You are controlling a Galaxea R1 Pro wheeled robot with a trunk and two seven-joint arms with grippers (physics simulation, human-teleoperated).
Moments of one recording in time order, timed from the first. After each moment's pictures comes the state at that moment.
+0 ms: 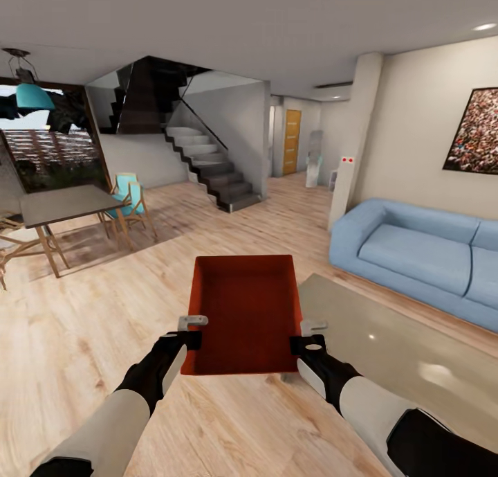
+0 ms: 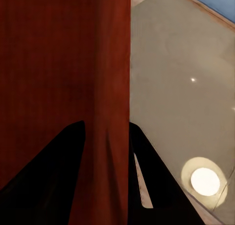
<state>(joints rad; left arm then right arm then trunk) -0.72 -0.09 -0.04 -0.60 0.05 0.40 0.14 -0.85 0.08 0.70 -0.26 -0.58 0.08 -0.36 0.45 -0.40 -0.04</state>
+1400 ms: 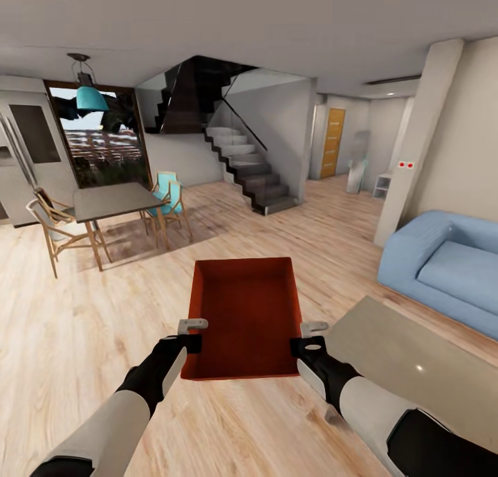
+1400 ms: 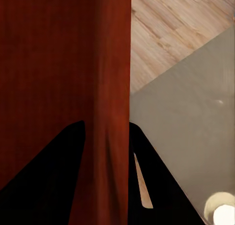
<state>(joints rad) -0.73 -0.09 -0.04 -0.57 0.06 0.40 0.15 -0.85 0.08 0.71 -0.26 -0.59 0.12 -0.37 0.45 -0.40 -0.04</state>
